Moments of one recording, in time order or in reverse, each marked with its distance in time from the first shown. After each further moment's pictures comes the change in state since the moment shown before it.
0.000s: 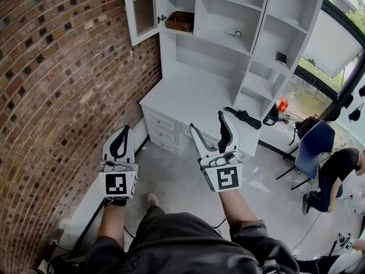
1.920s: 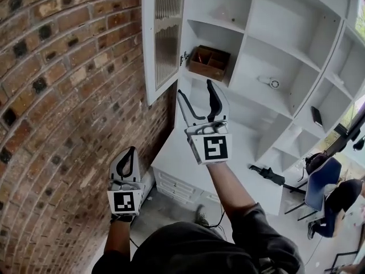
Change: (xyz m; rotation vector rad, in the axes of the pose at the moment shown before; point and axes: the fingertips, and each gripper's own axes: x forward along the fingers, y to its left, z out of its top) left arm 0.332 0.248 -0.186 -0.060 -0.008 -0.021; right arm 0.525 -0.030 -0.151 -0.132 -0.107 -0.056
